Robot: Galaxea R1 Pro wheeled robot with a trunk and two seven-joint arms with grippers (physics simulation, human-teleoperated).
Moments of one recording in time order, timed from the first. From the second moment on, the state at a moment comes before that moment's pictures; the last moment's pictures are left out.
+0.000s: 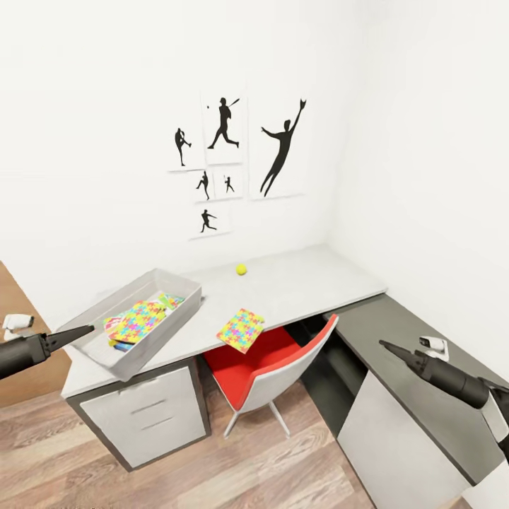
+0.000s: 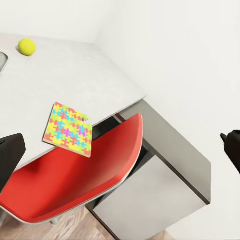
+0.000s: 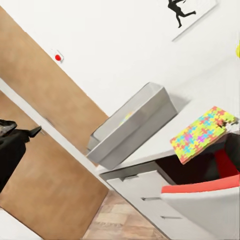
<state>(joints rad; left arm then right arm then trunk) -0.50 0.36 0.70 -1.43 -0.10 0.94 -1.56 -0.60 -0.41 -0.38 -0.72 -0.32 0.43 1.56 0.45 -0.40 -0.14</state>
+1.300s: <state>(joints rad) -0.50 0.33 0.67 -1.43 -0.10 0.94 -1.56 -0.27 -0.39 -0.48 -1.33 -0.54 0.63 1.48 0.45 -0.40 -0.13</state>
